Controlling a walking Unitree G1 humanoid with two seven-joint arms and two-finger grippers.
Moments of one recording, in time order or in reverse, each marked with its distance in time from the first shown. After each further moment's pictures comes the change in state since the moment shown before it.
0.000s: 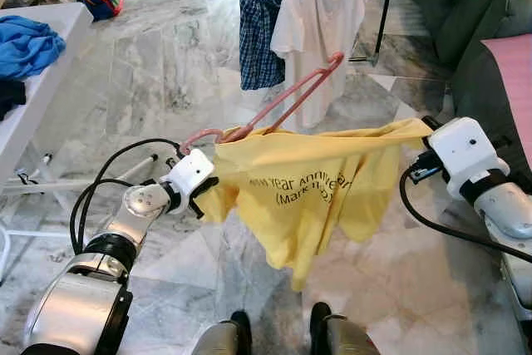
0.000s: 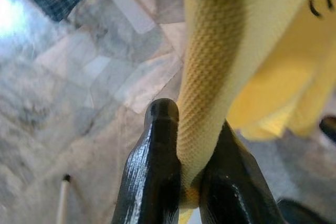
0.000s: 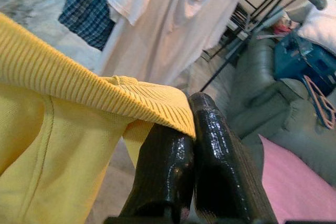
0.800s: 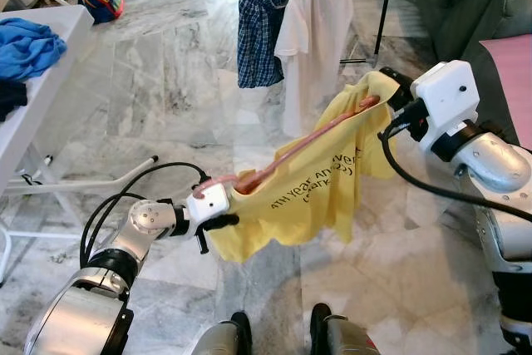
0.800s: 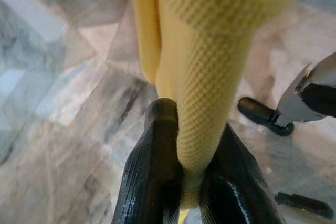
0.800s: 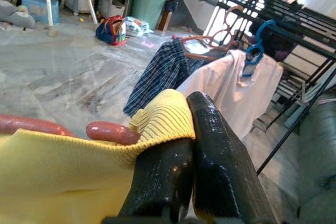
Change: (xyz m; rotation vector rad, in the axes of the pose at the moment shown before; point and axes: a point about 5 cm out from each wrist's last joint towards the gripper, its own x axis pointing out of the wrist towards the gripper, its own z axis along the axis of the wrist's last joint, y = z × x) left arm -0.004 -0.033 -0.014 -0.036 -0.011 -0.305; right arm 0.027 0.010 0.066 0.186 -0.296 0.234
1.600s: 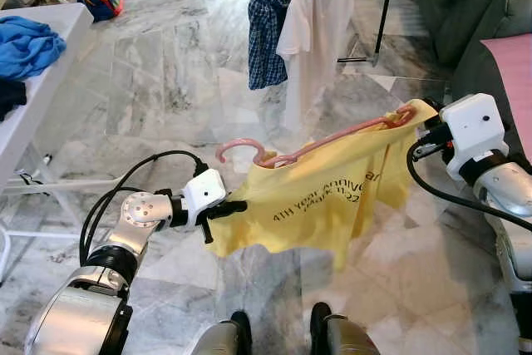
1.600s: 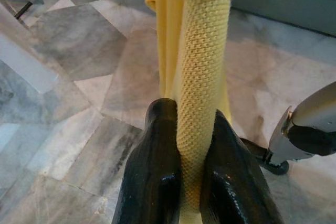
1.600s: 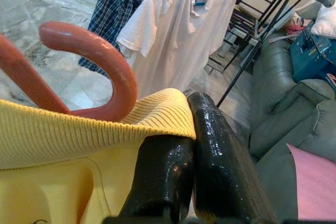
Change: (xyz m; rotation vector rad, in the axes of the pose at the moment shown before) left arm -0.006 0.003 0.021 0.044 -0.208 -0.059; right arm -0.027 -0.023 -0.048 -0.020 0.194 -0.215
